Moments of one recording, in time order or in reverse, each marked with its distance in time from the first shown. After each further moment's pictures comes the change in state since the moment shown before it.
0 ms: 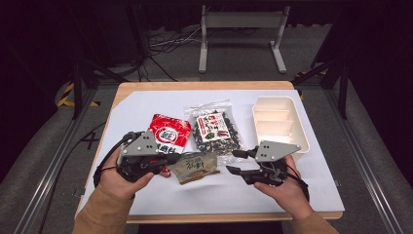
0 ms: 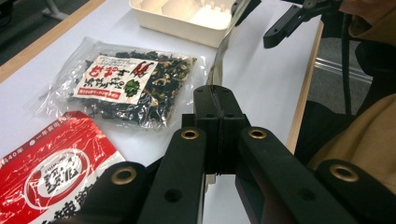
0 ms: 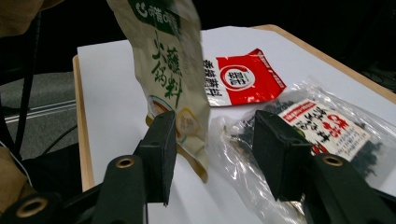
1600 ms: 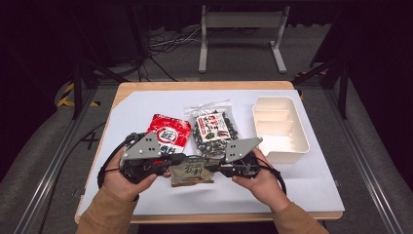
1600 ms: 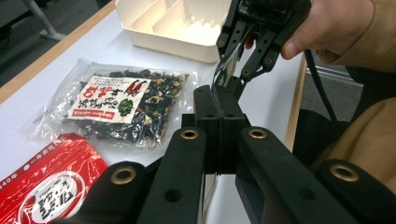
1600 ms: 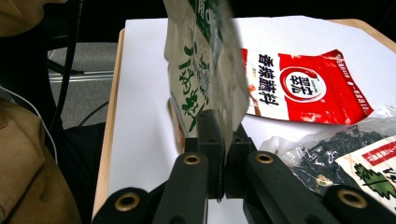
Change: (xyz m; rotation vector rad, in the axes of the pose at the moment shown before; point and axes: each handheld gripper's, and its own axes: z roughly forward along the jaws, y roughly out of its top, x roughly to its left) left arm -0.004 0.004 0.002 -0.048 -0.019 0.030; right arm -0.003 0.009 0.062 0.075 0.239 -0.127
